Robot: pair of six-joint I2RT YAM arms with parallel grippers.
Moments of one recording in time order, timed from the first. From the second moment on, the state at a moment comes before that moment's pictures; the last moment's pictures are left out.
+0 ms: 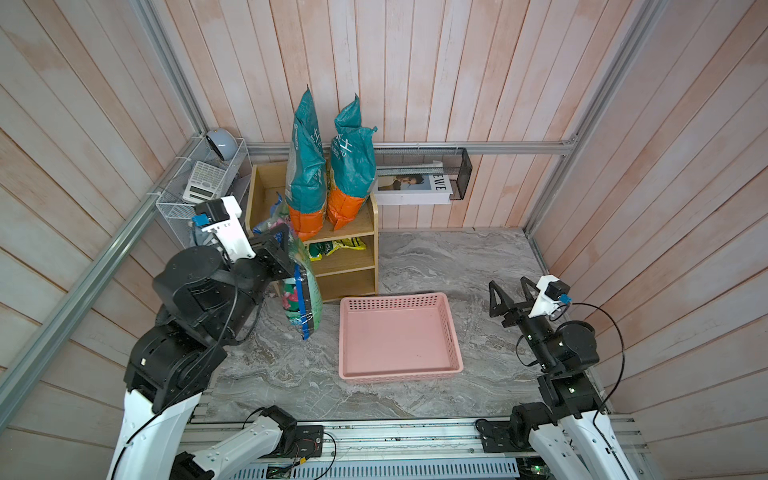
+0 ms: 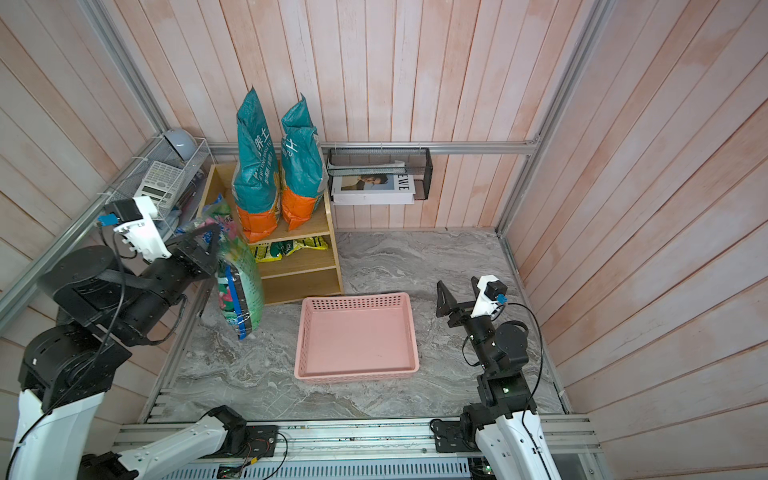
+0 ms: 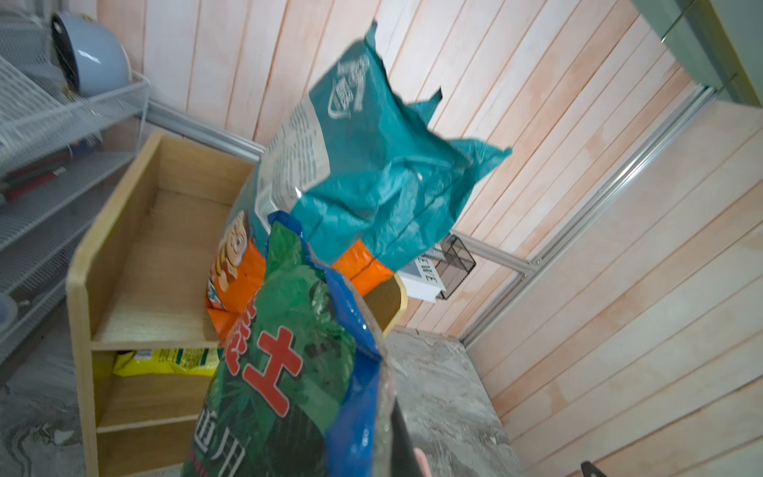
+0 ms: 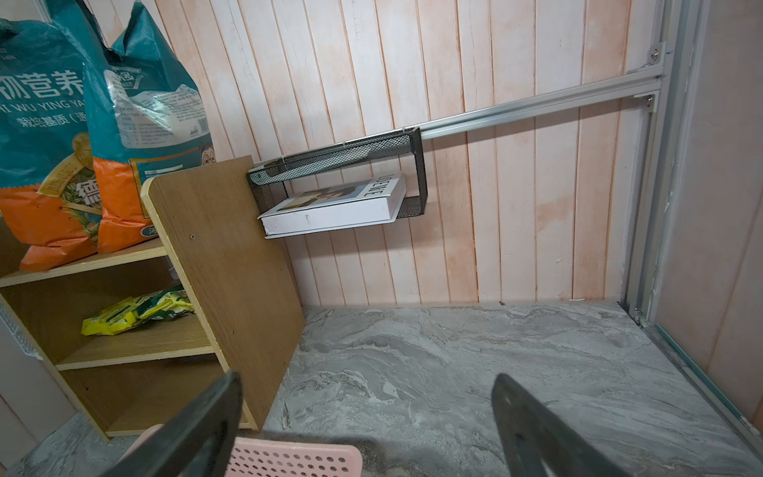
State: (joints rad) left arm -0.62 0.97 1.63 -0.78 -0.31 -0.49; right arm 0.17 0.47 0.48 0.11 -0.13 0.24
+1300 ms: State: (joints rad) left arm -1.22 1.60 1.10 0.28 -0.71 -0.57; right arm 0.17 0.44 0.46 0.10 -0.05 0.26
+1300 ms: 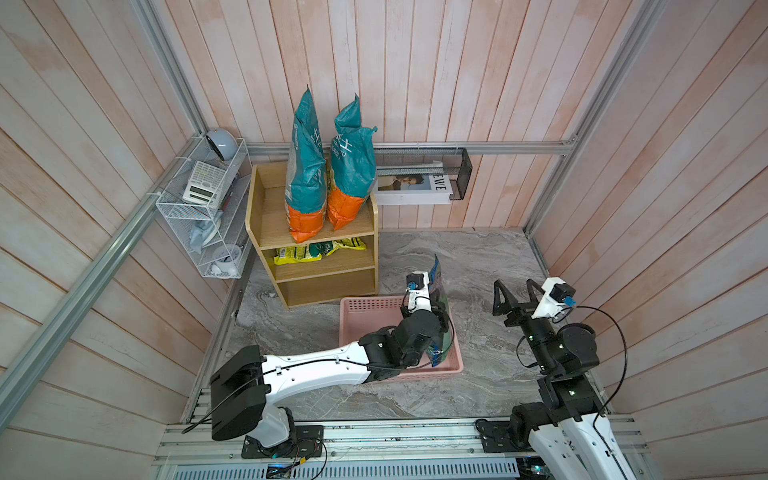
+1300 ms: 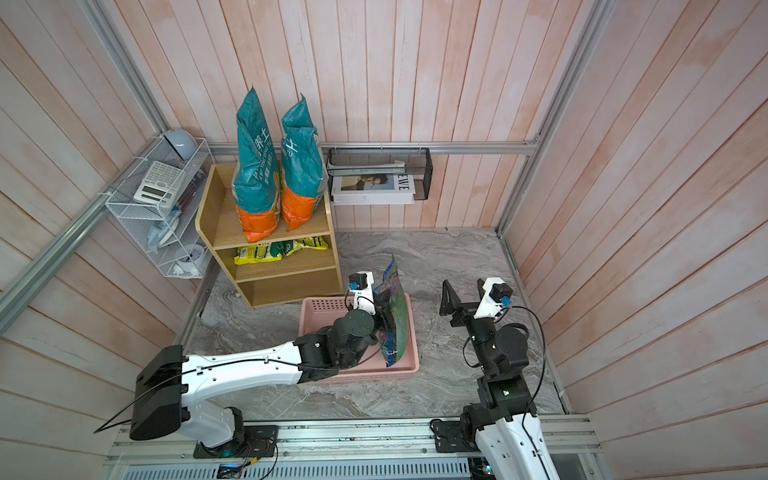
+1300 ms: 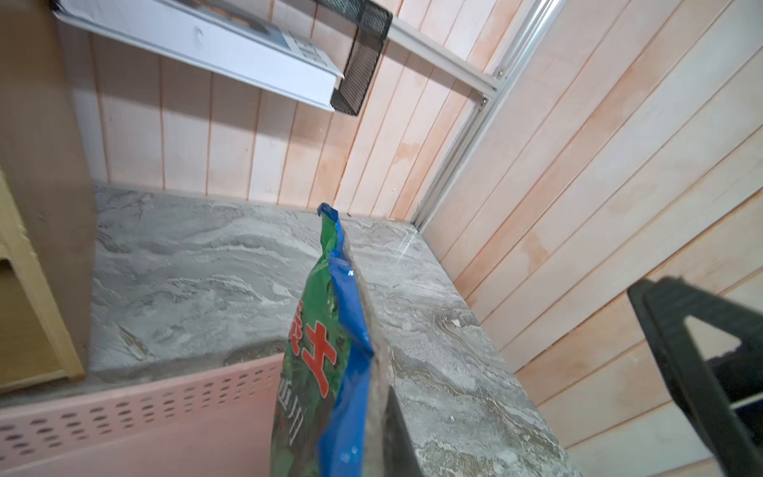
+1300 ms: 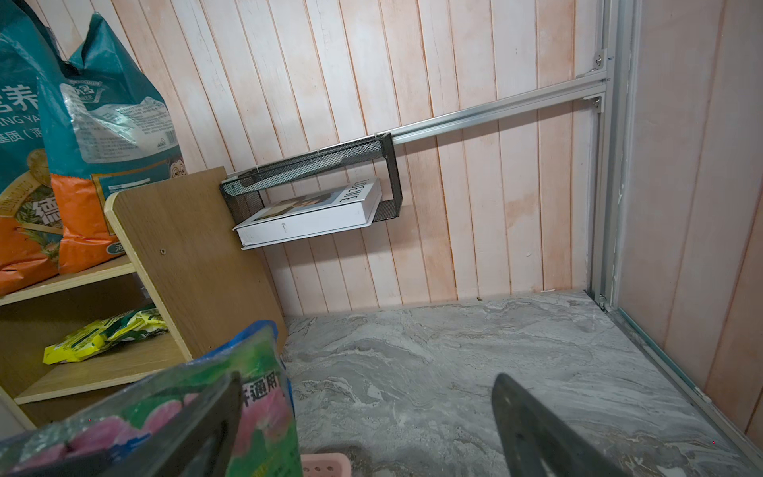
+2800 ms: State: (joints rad) left arm -1.34 1.46 1.20 0.39 -0.87 -0.28; right arm 0.17 0.44 0.44 0.11 -0.05 0.28
